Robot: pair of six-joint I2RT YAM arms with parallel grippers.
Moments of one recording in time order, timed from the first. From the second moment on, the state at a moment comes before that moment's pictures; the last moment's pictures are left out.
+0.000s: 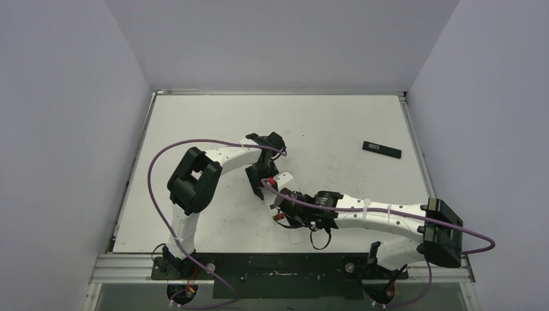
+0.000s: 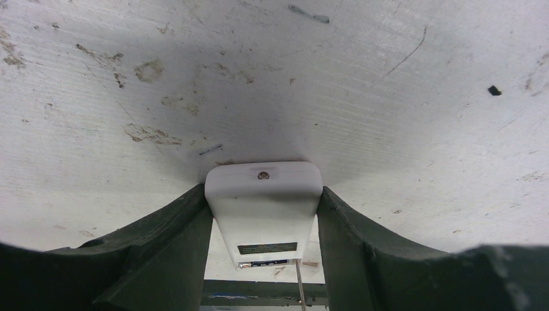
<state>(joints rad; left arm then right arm) -0.71 2.06 1.48 -0.95 0.05 -1.08 1.20 1.36 0.92 -0.63 0.32 0.48</state>
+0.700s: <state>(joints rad) -0.71 2.06 1.48 -0.95 0.05 -1.08 1.10 1.23 0.76 -0.47 0.22 0.57</state>
